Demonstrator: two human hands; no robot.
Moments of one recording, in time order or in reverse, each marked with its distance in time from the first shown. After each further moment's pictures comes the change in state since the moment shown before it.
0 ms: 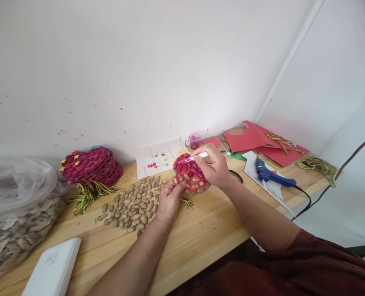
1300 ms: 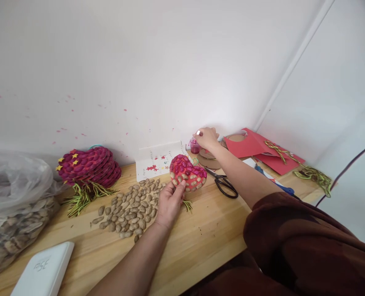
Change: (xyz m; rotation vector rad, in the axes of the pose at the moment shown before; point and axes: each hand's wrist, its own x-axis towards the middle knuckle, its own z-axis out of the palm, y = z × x) left_hand 0.008 -0.015 -0.011 0.182 0.076 0.047; right_hand 0.100 0.117 0.029 -0.757 -0.344 0.662
